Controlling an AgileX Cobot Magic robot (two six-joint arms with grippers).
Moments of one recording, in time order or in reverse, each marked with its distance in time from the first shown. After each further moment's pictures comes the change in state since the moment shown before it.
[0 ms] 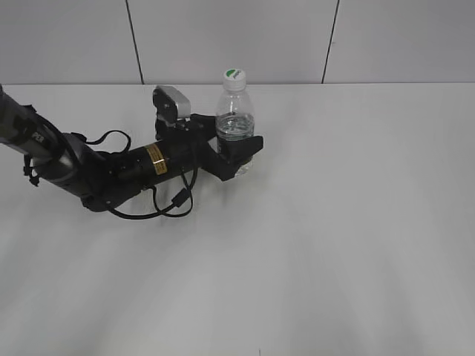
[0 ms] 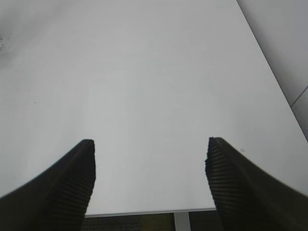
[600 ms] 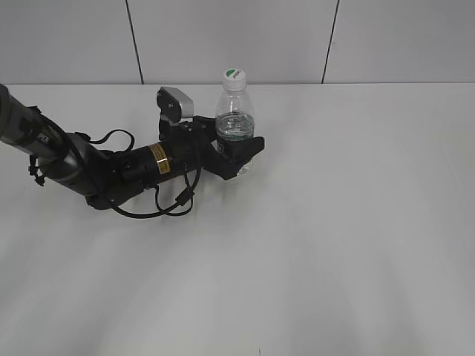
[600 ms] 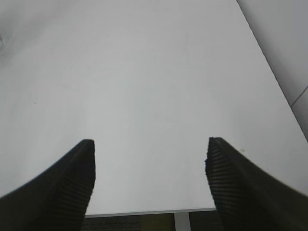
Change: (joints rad) left arm -0.001 0.024 -0.041 0.012 0.033 -0.040; right arm 0.000 0.000 0.000 0.001 0.000 0.000
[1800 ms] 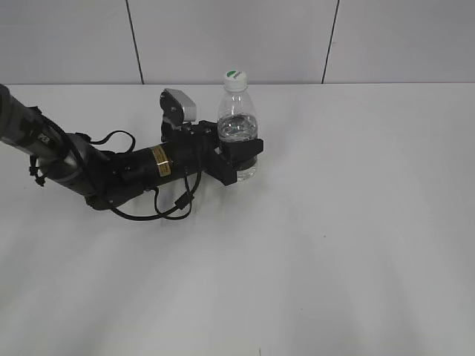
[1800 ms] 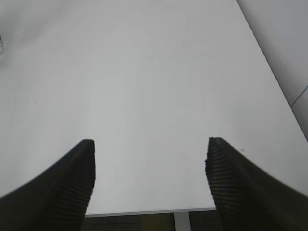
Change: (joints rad) left arm -0.005 0.000 0.000 0.023 -0.002 0.006; right arm 0.000 0.000 0.000 0.000 0.000 0.000
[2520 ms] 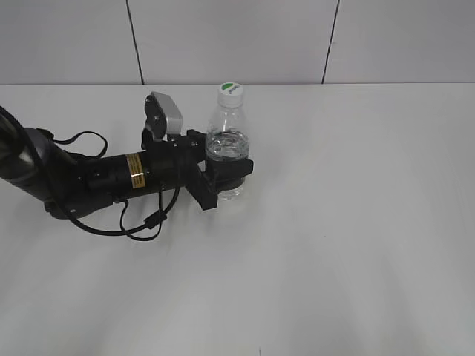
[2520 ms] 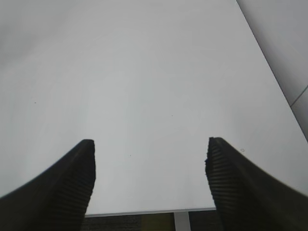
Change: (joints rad) left arm 0.027 -0.171 0.251 0.130 -0.016 0.103; right arm 0.000 0.000 0.000 0.000 0.000 0.000
